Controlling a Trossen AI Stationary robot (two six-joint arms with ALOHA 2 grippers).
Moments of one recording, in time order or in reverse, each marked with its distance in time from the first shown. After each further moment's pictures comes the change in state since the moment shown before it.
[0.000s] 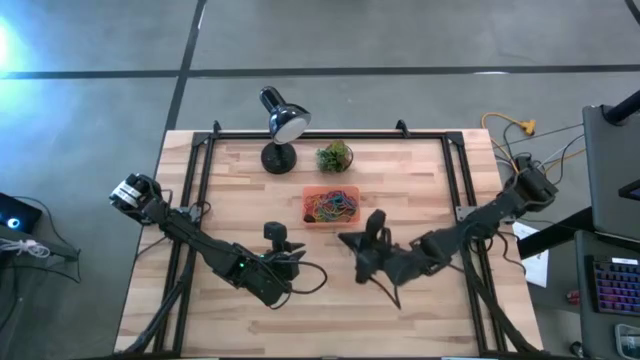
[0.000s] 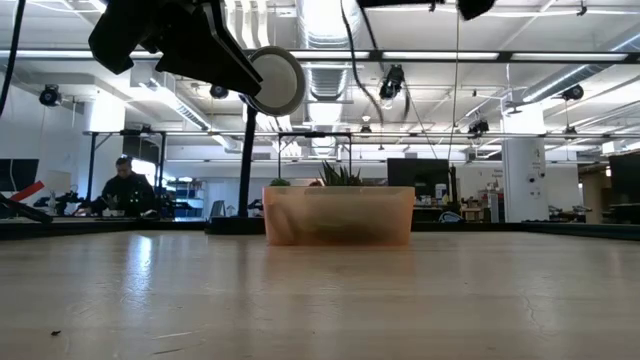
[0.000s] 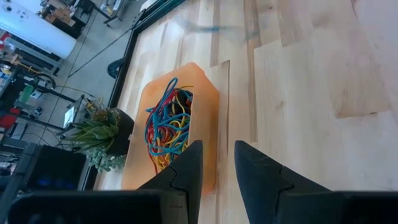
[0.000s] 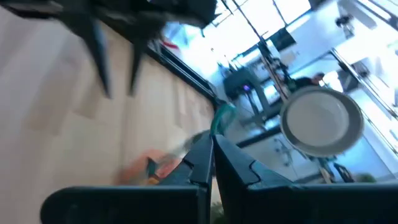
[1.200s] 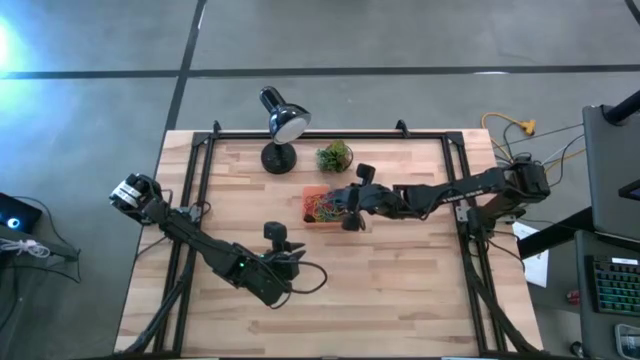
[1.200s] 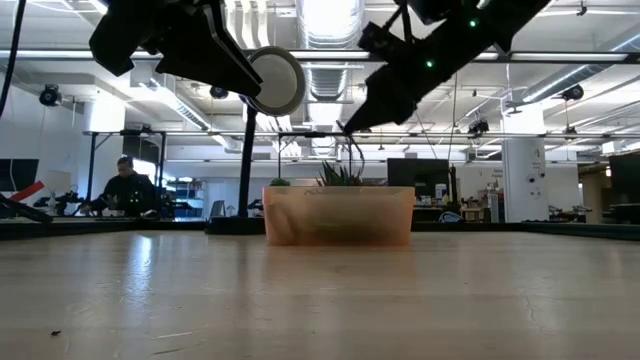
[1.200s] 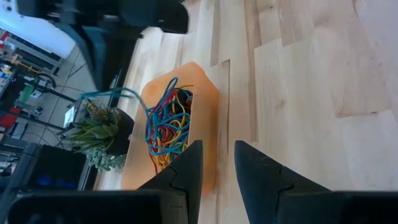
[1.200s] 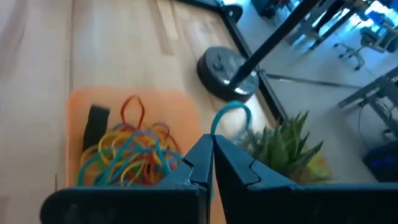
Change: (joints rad) left arm 0.001 0.000 -0.003 0.003 0.000 0.000; right arm -0.501 0.005 -0.127 -0.001 -0.462 0.315
